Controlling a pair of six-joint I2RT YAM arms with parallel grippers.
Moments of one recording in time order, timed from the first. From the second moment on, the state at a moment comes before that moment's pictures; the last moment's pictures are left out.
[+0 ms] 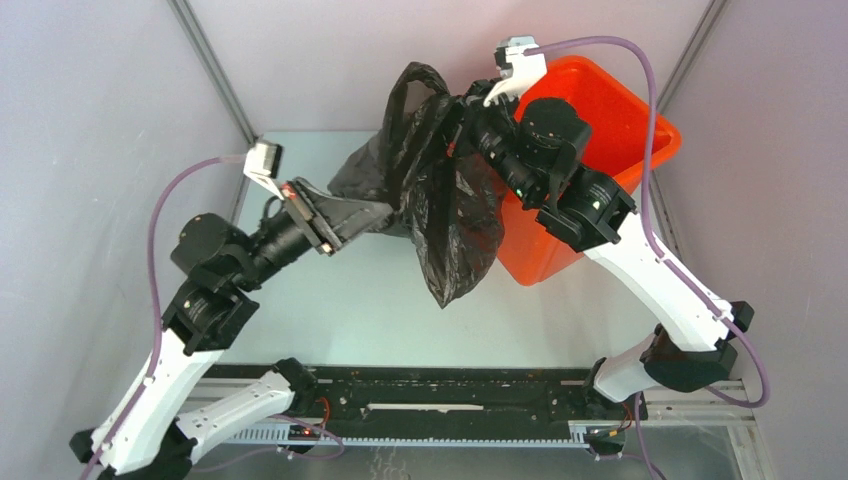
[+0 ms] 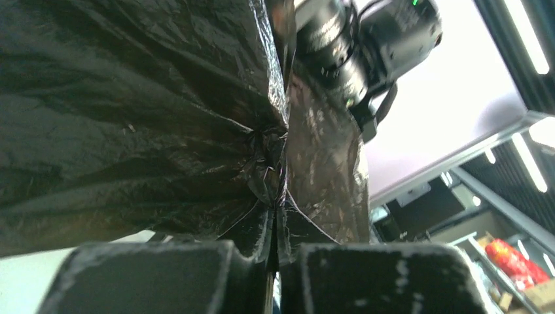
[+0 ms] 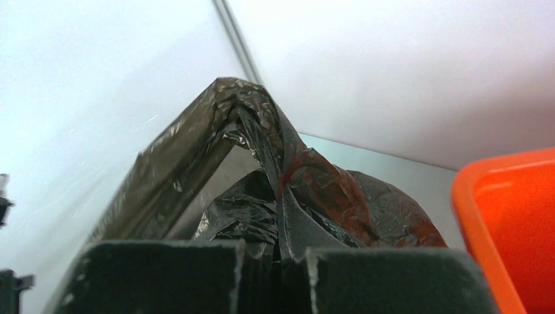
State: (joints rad) left arm -0.73 0.80 1.25 -0.22 0.30 -1.05; right arm 0.91 1.50 1.99 -0.36 0.32 0.29
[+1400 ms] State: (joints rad) left arm -0.80 1.24 1.92 -0.56 -0.02 -0.49; right arm 0.46 1.11 2.35 -0.27 0.16 0.44
